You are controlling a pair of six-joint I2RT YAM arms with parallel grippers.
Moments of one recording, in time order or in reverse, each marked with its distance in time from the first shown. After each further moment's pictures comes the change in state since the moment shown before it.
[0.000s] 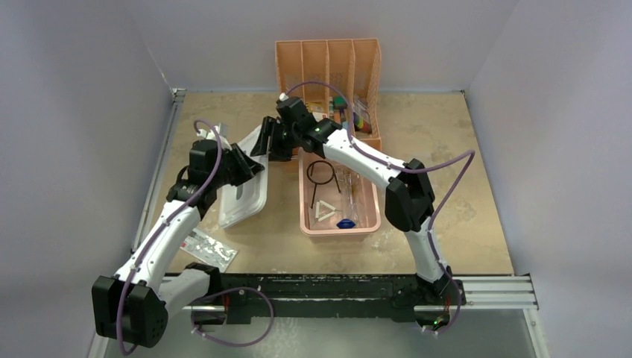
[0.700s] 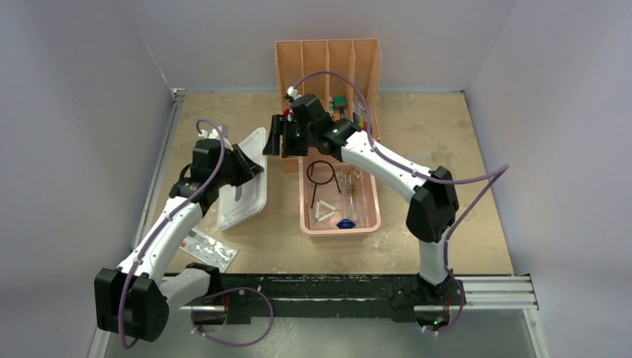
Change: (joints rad) left arm 0.000 0.042 0.005 -0.011 -0.038 0.011; right arm -0.022 -0.228 -0.183 0.010 0.065 -0.204
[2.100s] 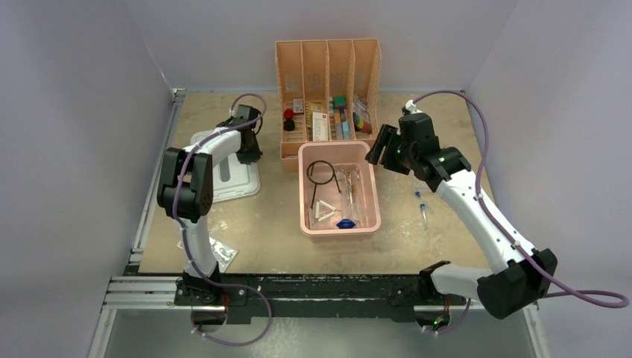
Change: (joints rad) left arm 0.000 0.906 0.610 -0.233 -0.408 0.213; right arm -0.385 -0.690 -0.588 -0.220 0.219 -0.045
